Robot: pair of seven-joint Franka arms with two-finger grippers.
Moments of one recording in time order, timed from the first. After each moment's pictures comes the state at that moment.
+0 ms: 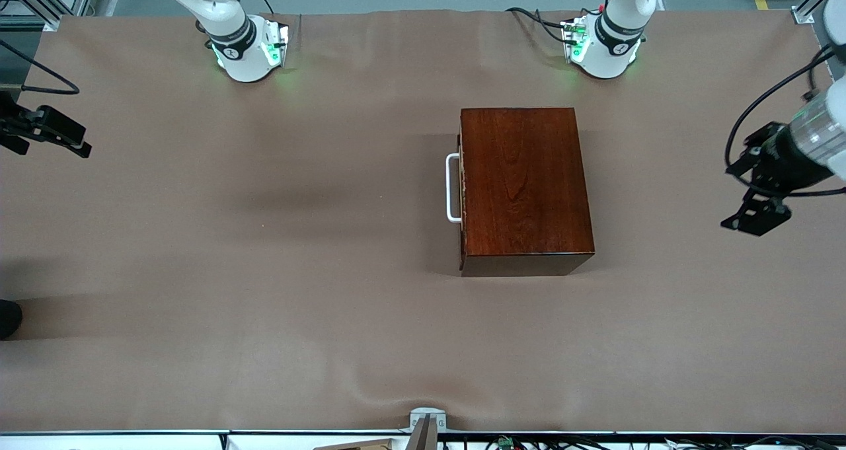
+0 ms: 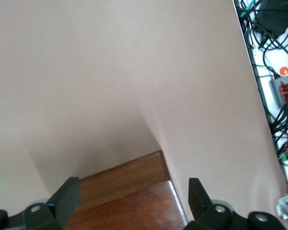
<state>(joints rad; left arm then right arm) 0.07 0.18 -0.21 -1.37 0.05 1.59 -1.29 -0.02 0.02 0.00 -1.48 -0.03 1.51 0.03</state>
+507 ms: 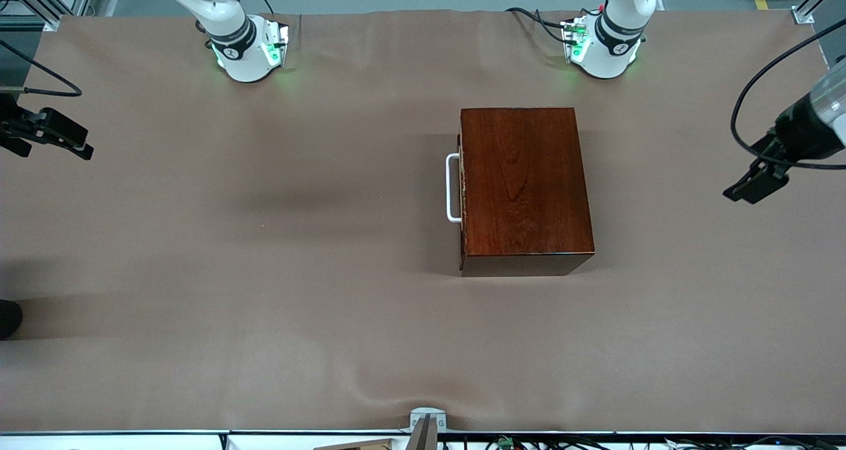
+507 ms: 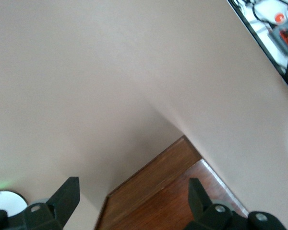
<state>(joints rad) -0.03 0.09 -0.05 -1.43 -0.01 1.54 -0.89 -0.02 0.02 0.00 -1.49 -0.03 1.52 0.03</state>
